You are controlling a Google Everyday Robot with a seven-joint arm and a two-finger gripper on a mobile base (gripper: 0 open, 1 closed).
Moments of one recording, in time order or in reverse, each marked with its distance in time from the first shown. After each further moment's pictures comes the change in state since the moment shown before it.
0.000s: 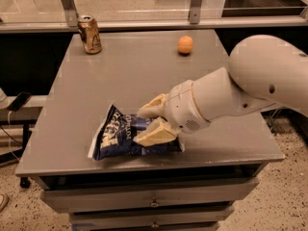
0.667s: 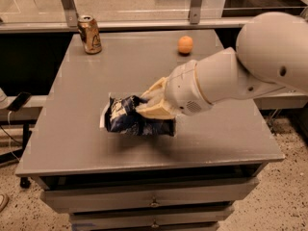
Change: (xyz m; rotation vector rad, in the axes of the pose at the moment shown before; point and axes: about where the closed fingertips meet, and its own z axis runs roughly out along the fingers) arm -0.026 -0.029 -0.022 0.086 -0.023 -0.008
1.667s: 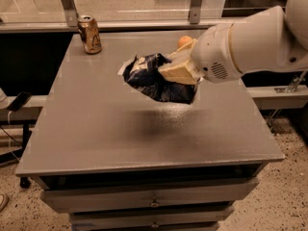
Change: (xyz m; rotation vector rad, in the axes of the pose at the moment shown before) arm -0.021 -0.058 -0.074 0.238 -0.009 0.138
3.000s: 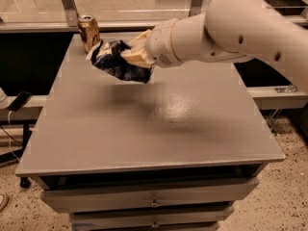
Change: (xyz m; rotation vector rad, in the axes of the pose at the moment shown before) arm -0.043 -0.047 0.112 0.014 -0.155 -0.136
